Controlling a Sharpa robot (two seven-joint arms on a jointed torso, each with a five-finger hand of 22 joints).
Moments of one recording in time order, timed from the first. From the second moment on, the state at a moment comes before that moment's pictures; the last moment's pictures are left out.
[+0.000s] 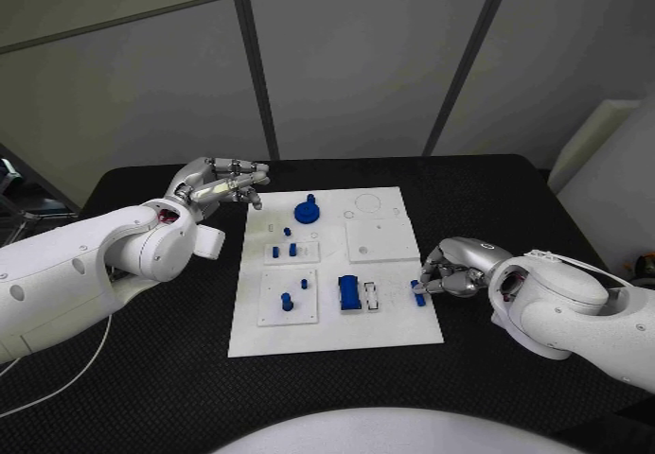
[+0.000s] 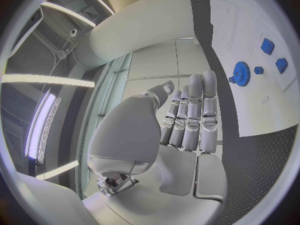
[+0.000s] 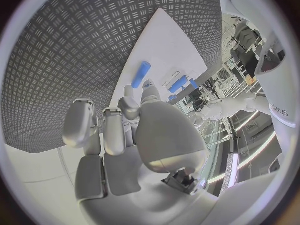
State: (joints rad) left arm 1.04 -0.91 0.16 1.48 -0.24 -0.27 0.25; left_hand 1.37 -0.09 0.42 0.00 0.15 0.94 0.22 0.12 0.07 0.97 0.14 0.34 0.10 1.10 0.05 0.76 0.44 0.20 1.10 0.15 0.44 0.89; right arm 0.92 -1.10 0.07 1.85 -1.58 -0.23 -0.47; right_hand 1.36 0.07 -0.28 0.21 0.26 1.02 0.09 0.24 0.41 1.33 0.01 1.06 1.16 1.46 -0.06 1.40 1.31 0.07 1.40 0.05 1.33 1.19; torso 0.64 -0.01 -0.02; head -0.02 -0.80
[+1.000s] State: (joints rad) left arm 1.04 -0.92 0.16 1.48 -0.24 -0.27 0.25; left_hand 1.37 -0.09 0.42 0.00 0.15 0.95 0.22 0.12 0.07 0.97 0.14 0.34 0.10 1.10 0.05 0.76 0.44 0.20 1.10 0.15 0.44 0.89; right arm 0.90 -1.05 0.08 1.84 -1.67 -0.16 -0.51; right_hand 1.44 0.05 -0.25 0.16 0.26 1.04 0.08 0.25 0.43 1.33 0.00 1.03 1.15 1.46 -0.06 1.40 1.31 0.07 1.41 0.05 1.31 1.18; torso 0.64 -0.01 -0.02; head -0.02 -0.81
